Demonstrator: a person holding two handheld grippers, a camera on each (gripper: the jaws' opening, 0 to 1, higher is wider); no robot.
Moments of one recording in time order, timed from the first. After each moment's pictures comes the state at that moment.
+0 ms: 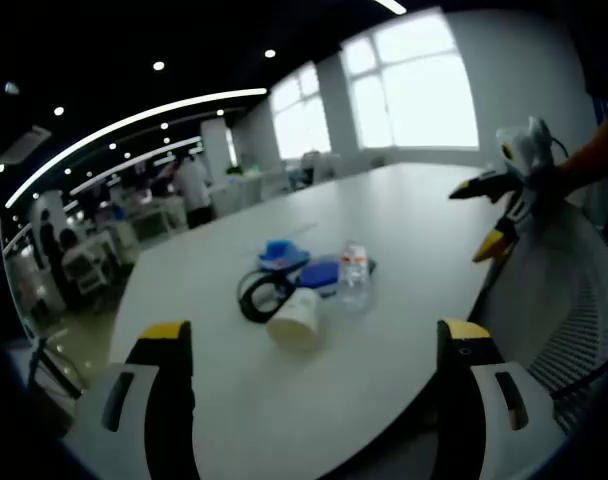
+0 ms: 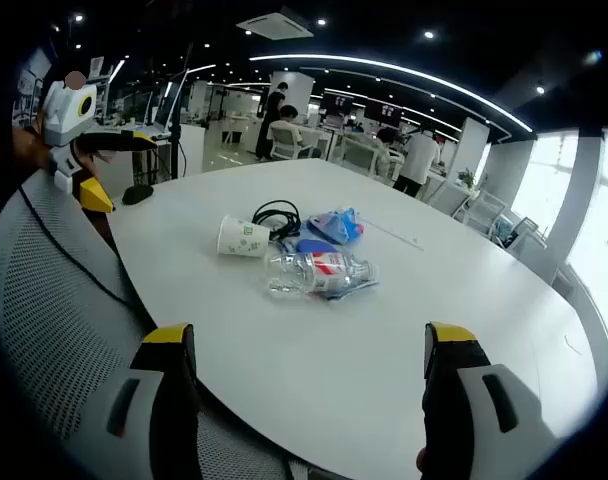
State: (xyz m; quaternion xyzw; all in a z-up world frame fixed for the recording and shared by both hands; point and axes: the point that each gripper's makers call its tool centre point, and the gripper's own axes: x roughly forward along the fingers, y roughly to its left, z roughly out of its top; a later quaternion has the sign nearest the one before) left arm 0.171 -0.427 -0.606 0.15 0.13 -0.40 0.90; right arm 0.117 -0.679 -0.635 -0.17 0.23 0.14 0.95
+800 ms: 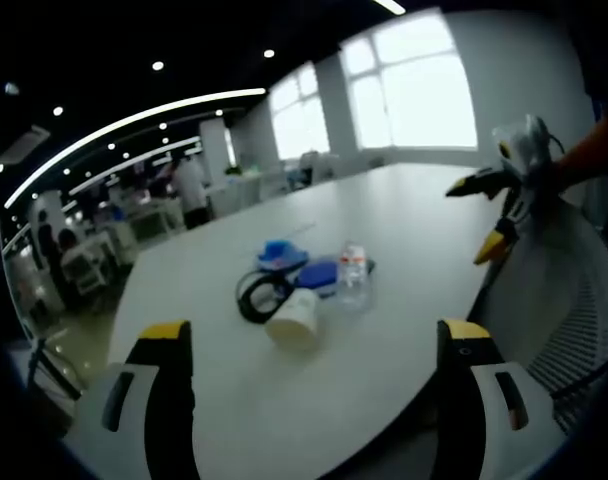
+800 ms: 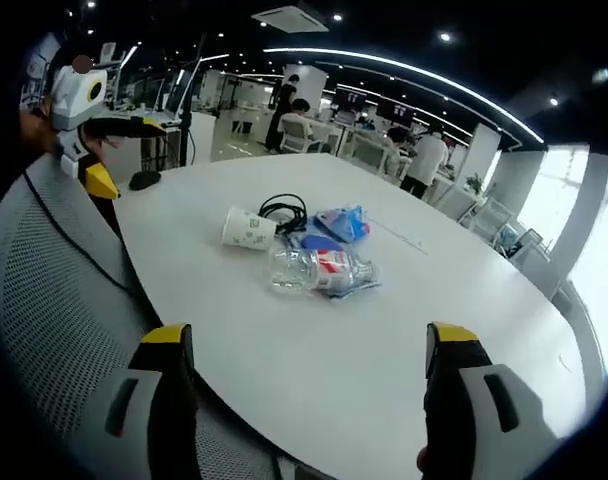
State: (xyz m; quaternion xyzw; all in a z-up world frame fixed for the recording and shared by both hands) left arm 0.170 -0.428 -0.605 0.15 0.12 -0.40 0.90; right arm 0.121 -0.677 -0.631 -0.21 0.24 0.16 0.93
